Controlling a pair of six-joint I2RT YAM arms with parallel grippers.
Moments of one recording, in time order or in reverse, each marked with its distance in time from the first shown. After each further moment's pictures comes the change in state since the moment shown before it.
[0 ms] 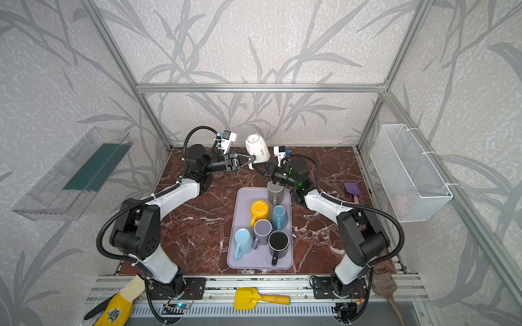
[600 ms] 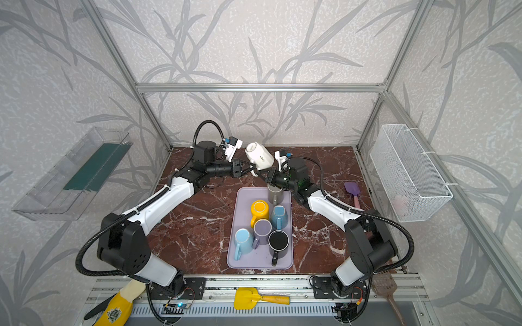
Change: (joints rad) left arm -0.088 -0.103 0.126 -0.814 -0.362 0.496; right arm 0.016 -0.080 0.000 -0.336 0.110 -0.257
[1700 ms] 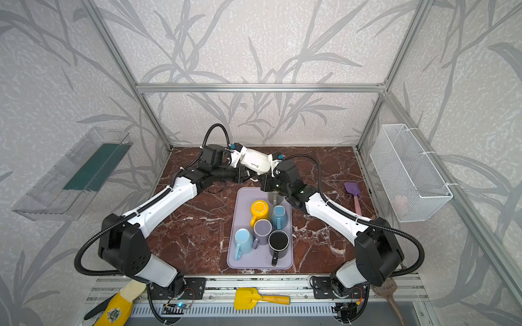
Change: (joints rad) left arm -0.051 -0.002 0.026 -0.188 -0.182 0.038; right arm 0.127 -0.075 0.070 -0.310 0.336 -0.343
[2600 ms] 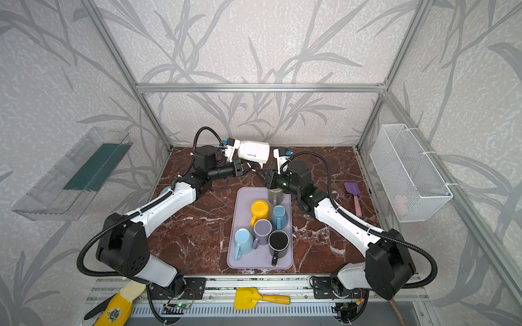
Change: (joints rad) left arm 0.045 -0.015 -0.143 0.483 0.179 -0.352; right arm -0.077 -0.108 -0.097 0.217 -0.160 0.079
